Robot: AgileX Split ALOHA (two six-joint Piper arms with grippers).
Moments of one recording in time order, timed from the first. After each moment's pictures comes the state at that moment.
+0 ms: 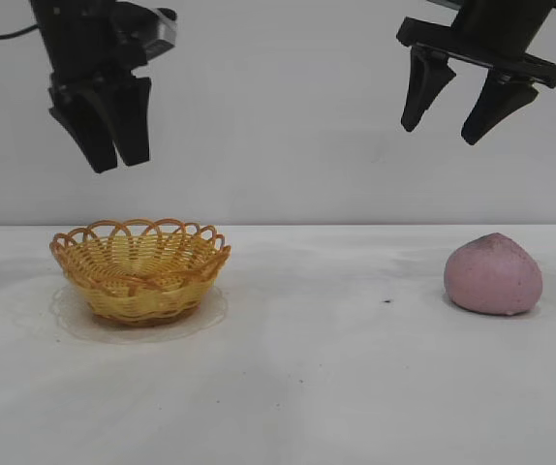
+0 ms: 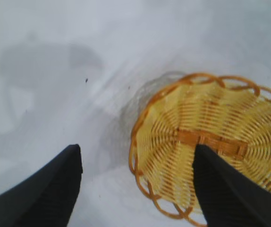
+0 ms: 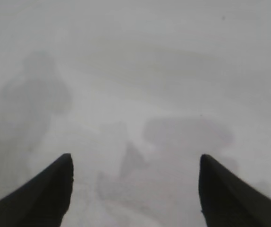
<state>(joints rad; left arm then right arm) -0.22 2.24 -1.99 -0.22 1.22 0.64 0.18 1.97 -1.52 0.43 0.71 -0.38</state>
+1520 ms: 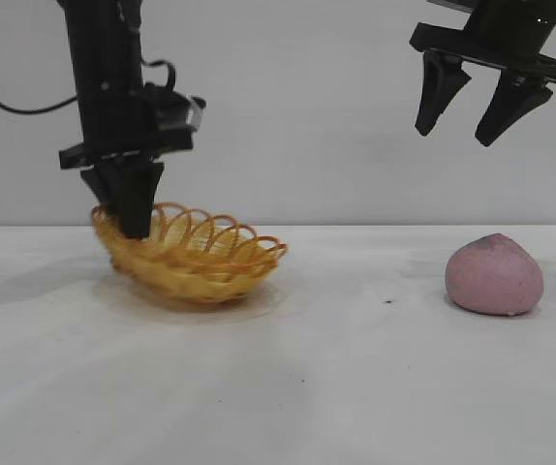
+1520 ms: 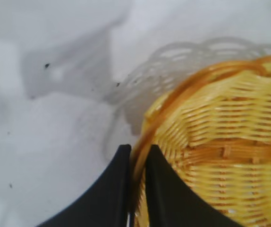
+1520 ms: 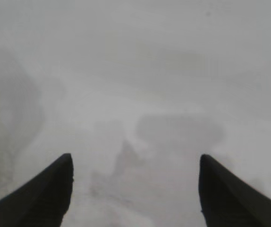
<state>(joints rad) -0.29 2.32 -1.99 -0.21 1.23 0.22 0.16 1.97 -1.52 0.39 0.72 -0.38</state>
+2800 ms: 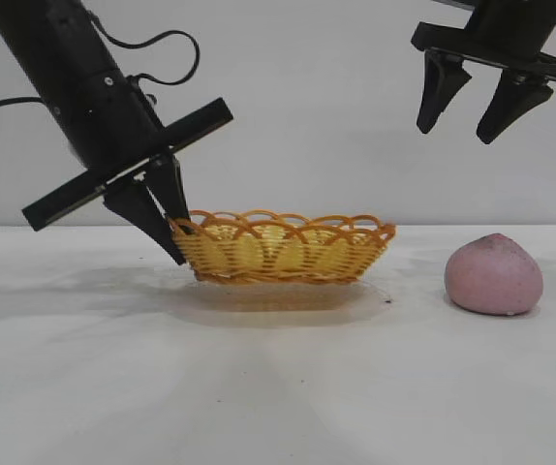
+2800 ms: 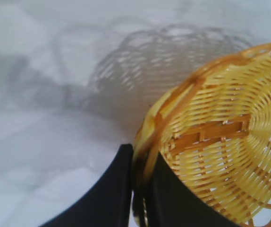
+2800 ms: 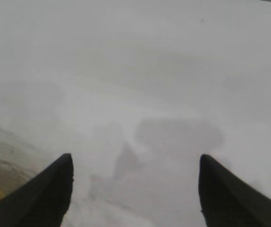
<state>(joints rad) -0.34 2.09 -1.32 -0.74 0.74 0.05 0.16 1.97 -1.52 0.40 0.70 -0.38</state>
